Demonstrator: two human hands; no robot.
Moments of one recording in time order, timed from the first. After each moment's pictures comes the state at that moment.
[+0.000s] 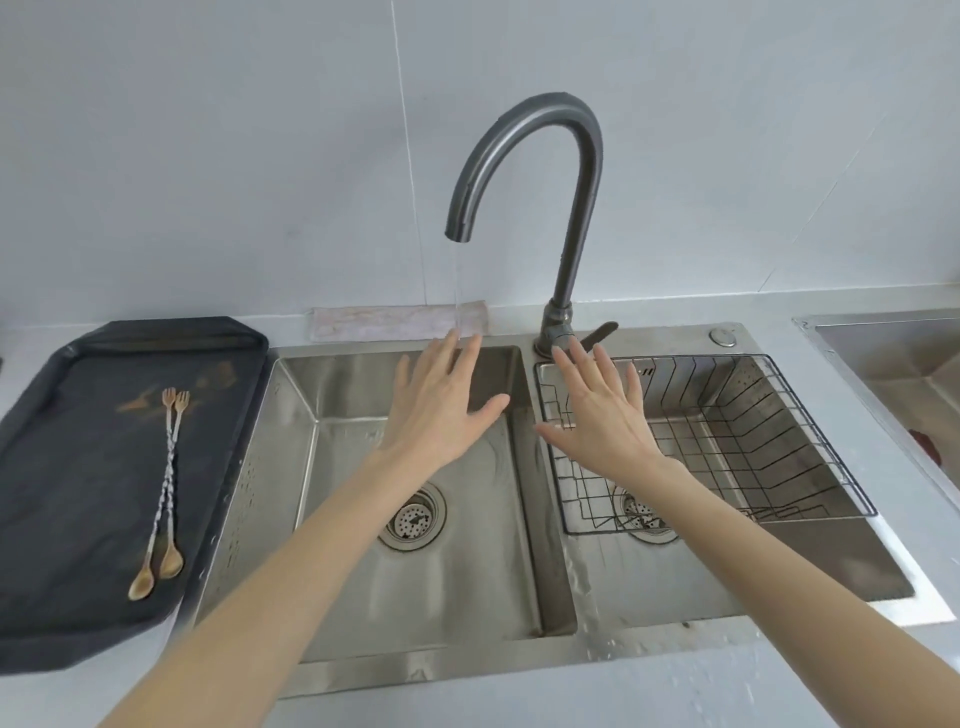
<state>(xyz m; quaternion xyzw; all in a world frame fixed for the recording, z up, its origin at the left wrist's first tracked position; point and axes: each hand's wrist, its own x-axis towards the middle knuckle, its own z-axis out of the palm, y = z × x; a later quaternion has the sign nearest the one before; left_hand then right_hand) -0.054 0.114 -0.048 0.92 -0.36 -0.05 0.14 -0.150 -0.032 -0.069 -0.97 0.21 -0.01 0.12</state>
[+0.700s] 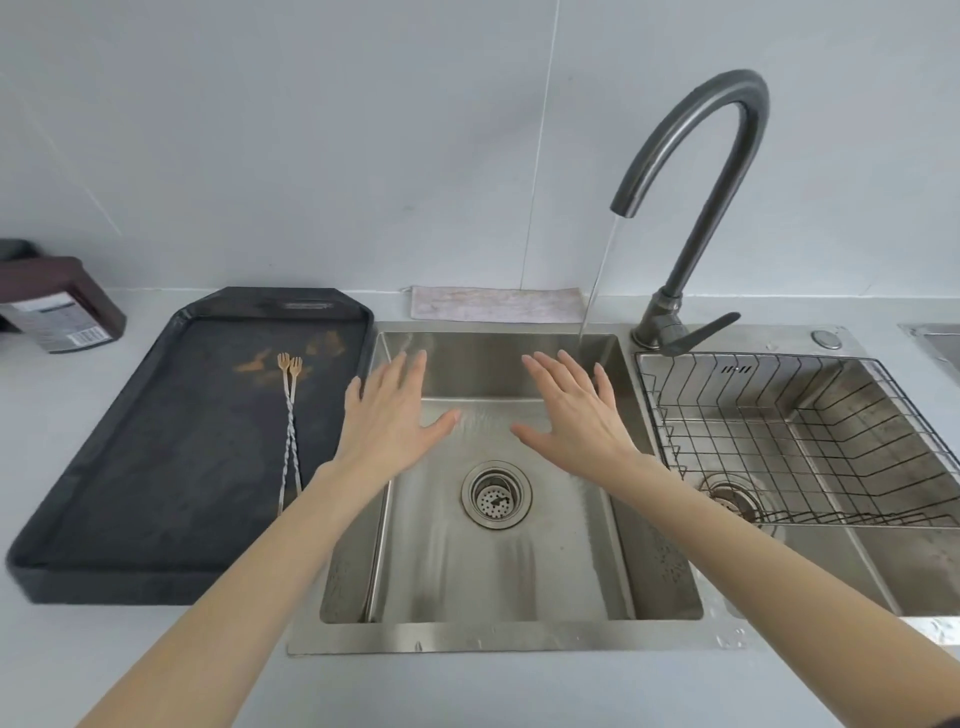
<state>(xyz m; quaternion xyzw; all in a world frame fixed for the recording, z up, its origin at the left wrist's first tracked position) 0.005 0.270 -0.083 0.96 -0.27 -0.06 0.11 -0.087 0.099 -0.083 -0.98 0.13 0.01 0.14</state>
